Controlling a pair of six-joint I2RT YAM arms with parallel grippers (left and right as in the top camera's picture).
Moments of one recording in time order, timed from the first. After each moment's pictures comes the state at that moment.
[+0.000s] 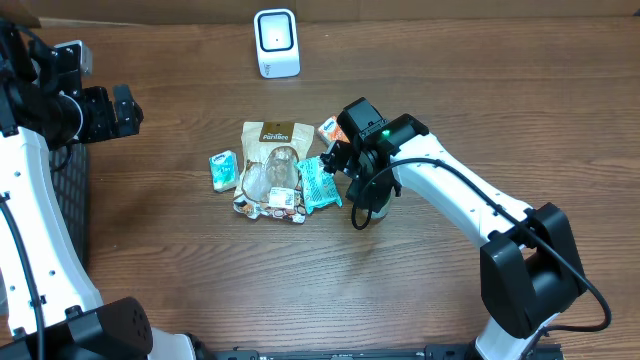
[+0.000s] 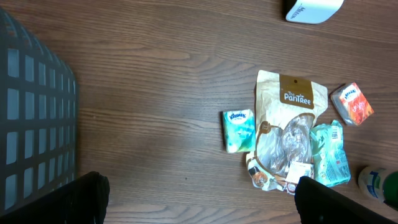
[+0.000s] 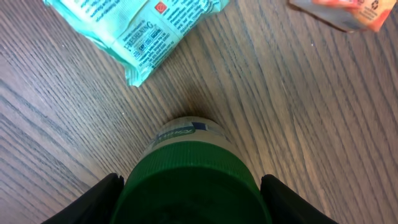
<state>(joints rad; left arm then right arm) 0.36 1.66 1.92 -1.38 0.25 0.13 0.56 1.86 1.41 -1.00 0.01 -0.54</state>
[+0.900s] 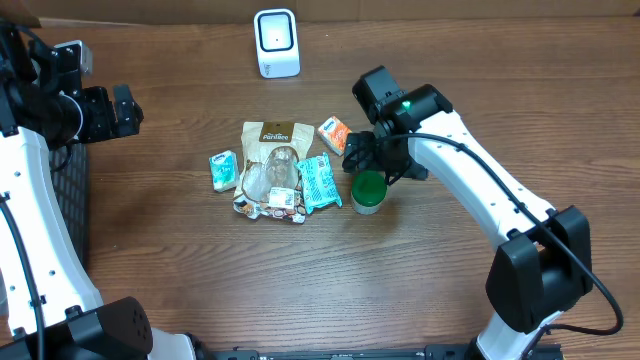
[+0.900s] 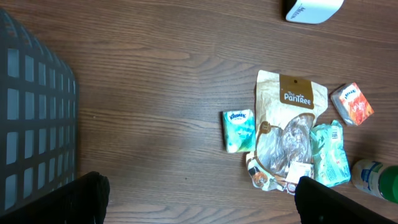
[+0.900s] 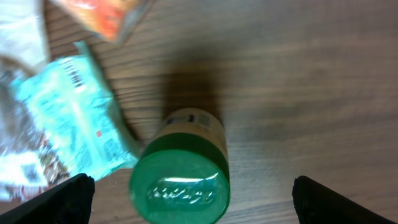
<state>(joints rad) 0.36 1.66 1.92 -1.38 0.25 0.13 0.48 1.87 1.57 -1.14 0.01 0.64</state>
